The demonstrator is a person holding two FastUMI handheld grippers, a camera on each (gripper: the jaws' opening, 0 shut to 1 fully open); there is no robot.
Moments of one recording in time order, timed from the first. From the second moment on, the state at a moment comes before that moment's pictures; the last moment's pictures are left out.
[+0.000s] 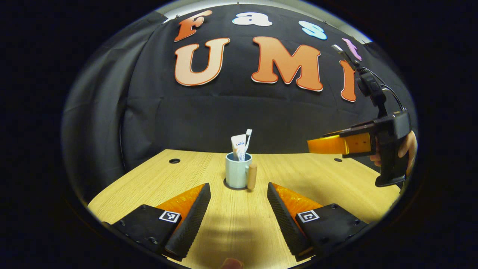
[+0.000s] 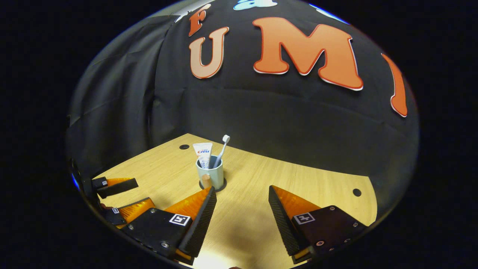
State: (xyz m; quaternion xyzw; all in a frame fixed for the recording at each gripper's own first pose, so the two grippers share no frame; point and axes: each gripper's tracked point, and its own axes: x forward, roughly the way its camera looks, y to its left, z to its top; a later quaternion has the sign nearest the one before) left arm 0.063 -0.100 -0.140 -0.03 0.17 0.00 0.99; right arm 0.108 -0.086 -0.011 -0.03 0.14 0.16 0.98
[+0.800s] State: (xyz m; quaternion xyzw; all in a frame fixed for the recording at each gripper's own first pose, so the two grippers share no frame) left arm 0.058 -0.128 -0.075 -0.01 0.05 0.00 1.00; right arm 0.042 -0.166 -0.006 -0.02 -0.01 0.08 1.00
